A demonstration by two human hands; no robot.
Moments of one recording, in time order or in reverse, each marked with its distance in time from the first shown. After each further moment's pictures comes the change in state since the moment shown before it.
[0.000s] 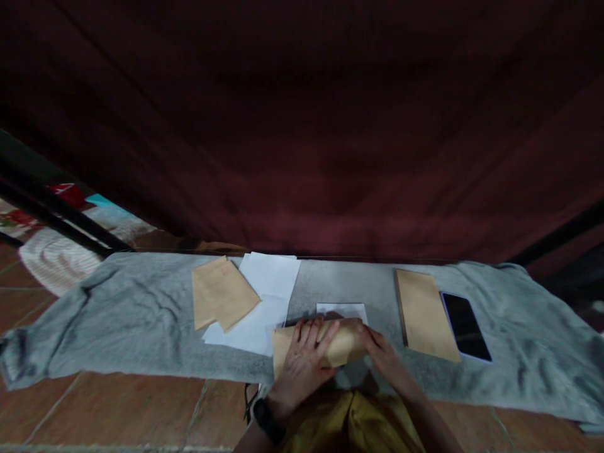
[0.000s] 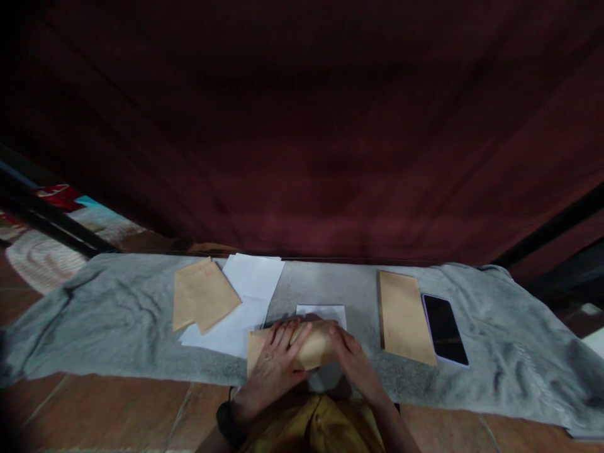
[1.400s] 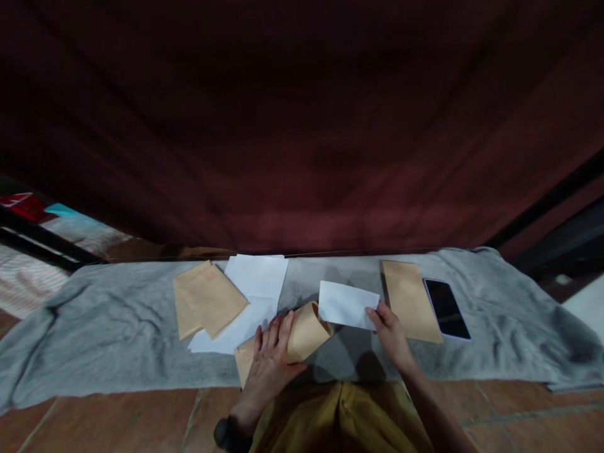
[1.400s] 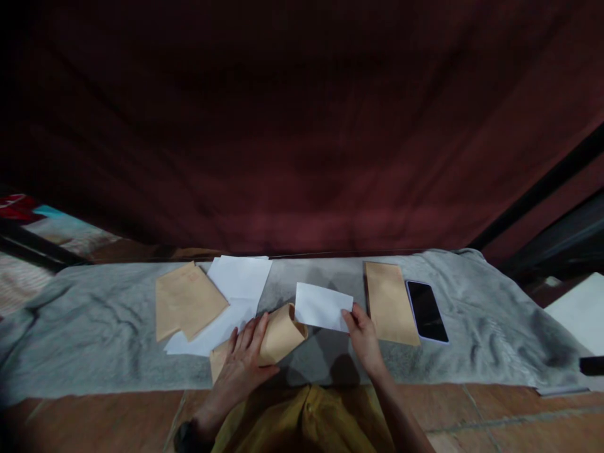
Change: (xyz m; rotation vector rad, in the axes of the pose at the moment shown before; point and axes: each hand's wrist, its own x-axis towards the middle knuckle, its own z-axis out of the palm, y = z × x) left_hand -0.031 -0.042 0.006 -0.012 0.047 -0.237; right_hand 0.015 0.011 -0.035 0.157 0.300 -0.045
